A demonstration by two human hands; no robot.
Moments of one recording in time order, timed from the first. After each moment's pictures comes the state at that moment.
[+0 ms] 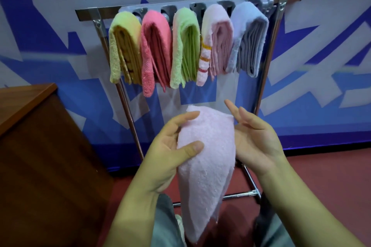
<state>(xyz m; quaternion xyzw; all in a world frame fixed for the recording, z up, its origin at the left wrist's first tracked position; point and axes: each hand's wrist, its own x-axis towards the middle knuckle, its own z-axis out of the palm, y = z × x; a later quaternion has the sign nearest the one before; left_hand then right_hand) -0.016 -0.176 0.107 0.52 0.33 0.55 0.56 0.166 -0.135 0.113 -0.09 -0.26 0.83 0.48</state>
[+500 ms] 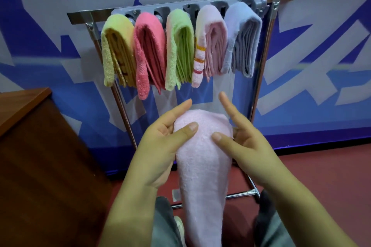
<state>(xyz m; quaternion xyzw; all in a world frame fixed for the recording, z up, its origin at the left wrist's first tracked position) -0.006 -0.175 0.139 0.49 0.38 0.55 0.55 0.164 -0.164 0.111 -0.28 -0.62 0.54 0.51</state>
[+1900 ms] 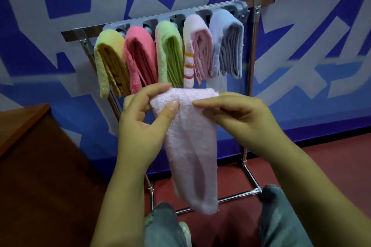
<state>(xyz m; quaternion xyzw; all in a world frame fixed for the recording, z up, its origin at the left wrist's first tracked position) -0.015 -0.167 0.164 0.65 0.43 0.60 0.19 0.174 -0.159 0.156 -0.27 -0.75 0.26 0.54</state>
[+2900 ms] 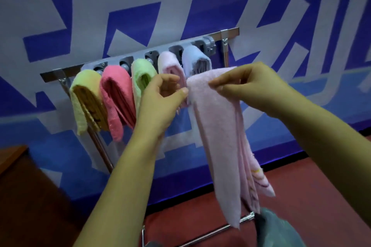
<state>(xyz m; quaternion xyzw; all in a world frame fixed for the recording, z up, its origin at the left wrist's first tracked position) 0.074 -0.103 0.227 0.65 0.40 0.58 0.29 0.257 -0.132 0.243 -0.50 -0.69 0.22 0.47</state>
